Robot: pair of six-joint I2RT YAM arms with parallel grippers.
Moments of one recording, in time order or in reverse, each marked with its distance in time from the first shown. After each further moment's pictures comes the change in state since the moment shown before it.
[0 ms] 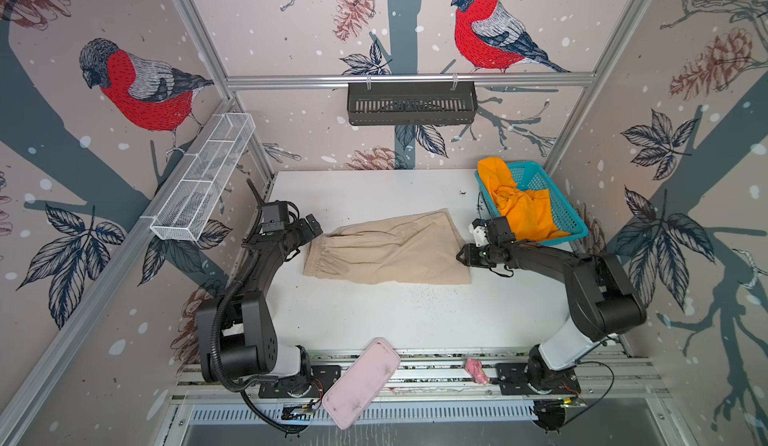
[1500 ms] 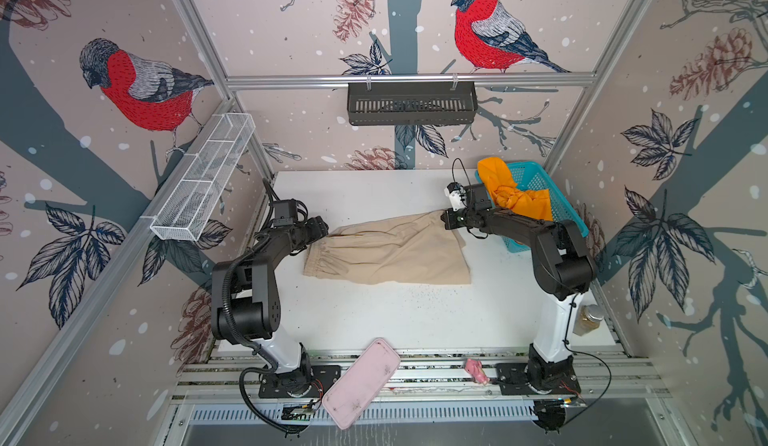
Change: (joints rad) left arm -0.009 0.180 0.043 0.122 0.062 0.083; right arm 0.061 0.370 0.466 0.143 -0.010 -0.219
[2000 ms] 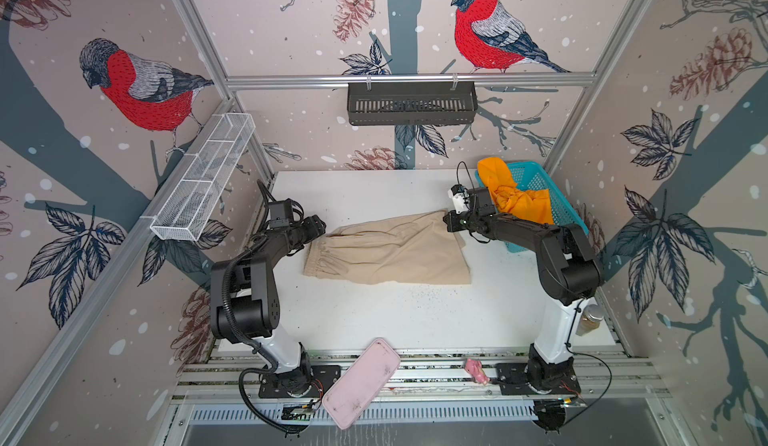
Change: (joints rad) left arm 0.019 0.029 -0.014 0.056 0.087 -0.014; right arm -0.004 -0.016 -0.050 0.067 0.009 0.030
